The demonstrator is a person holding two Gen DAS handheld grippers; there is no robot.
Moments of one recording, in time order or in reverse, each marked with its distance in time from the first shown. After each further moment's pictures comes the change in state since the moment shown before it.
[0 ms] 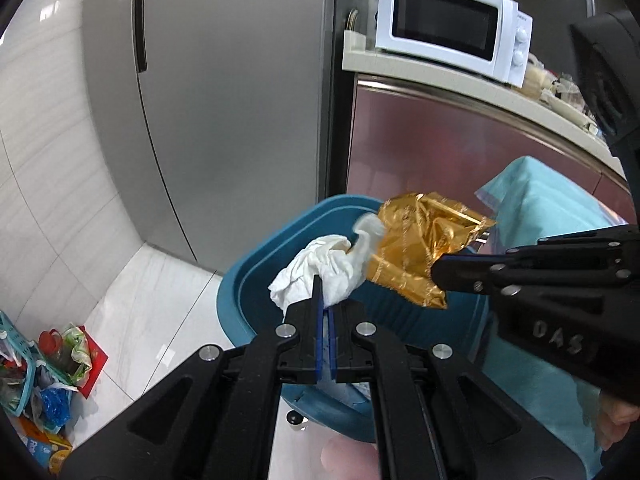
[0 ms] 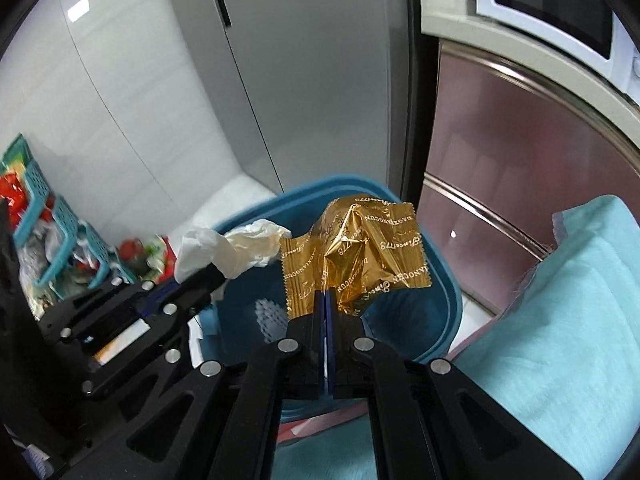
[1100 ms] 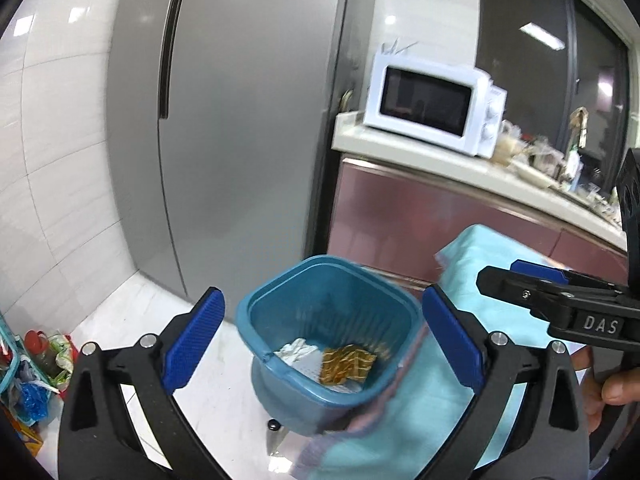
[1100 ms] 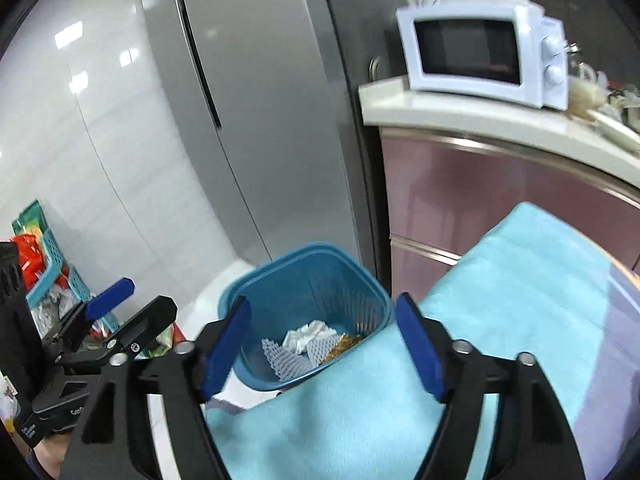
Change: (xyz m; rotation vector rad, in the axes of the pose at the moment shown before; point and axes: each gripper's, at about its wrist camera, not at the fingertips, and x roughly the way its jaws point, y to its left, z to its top) left arm -0.135 -0.002 -0.005 -0.081 -0.237 -0.078; right arm -0.134 -0.017 -0.059 0.126 -0.365 -0.017
